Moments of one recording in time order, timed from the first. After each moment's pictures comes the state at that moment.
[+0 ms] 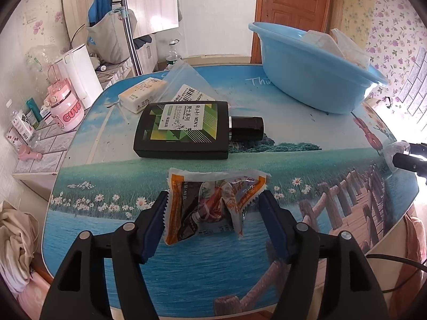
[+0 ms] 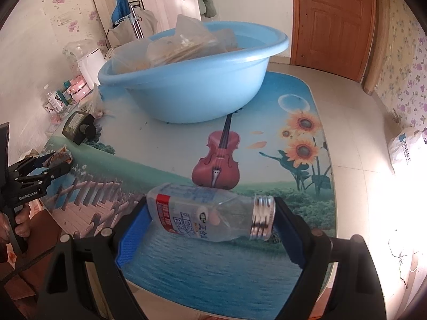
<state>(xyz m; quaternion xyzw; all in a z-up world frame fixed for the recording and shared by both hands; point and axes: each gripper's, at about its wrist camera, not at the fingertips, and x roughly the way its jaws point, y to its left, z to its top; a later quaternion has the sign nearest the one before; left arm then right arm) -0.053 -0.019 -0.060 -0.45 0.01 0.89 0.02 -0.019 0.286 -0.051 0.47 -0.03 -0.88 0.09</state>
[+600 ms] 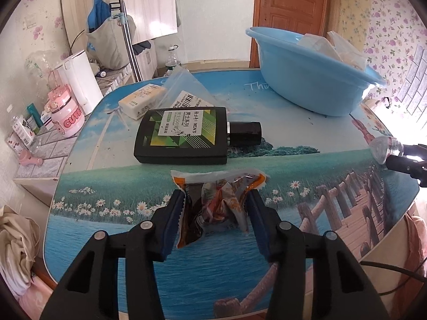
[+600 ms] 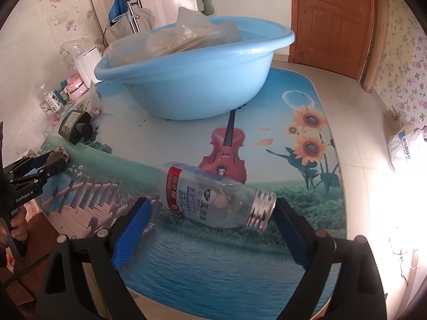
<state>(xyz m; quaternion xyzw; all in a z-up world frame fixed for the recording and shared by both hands) -0.054 -0.020 -0.058 -0.44 0.01 0.90 0.03 -0.024 0.278 -0.057 0.47 -0.04 -0.88 0.08</state>
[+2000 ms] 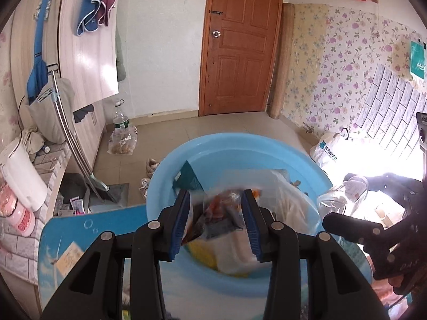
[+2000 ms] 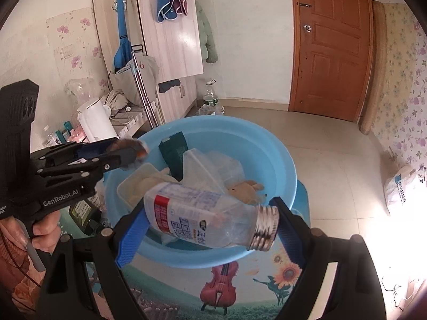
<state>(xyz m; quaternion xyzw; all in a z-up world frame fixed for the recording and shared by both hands) -0.201 0.078 0.055 -0.33 0.01 0.93 0.16 -0.113 0.271 0.047 0.36 -0.02 -0.93 0.09</state>
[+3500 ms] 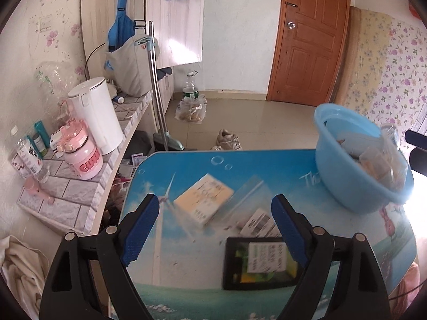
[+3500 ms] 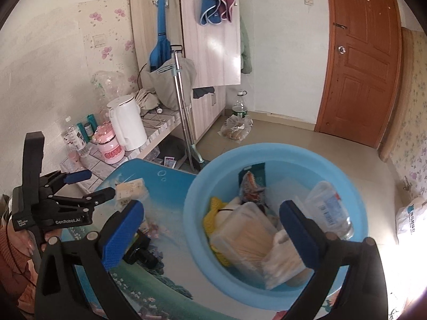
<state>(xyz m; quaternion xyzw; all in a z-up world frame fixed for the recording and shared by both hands) -0.153 -0.114 0.002 -0.38 -0.02 0.93 0.00 -0.119 0.141 0.064 0.34 0.03 -0.93 0.16</state>
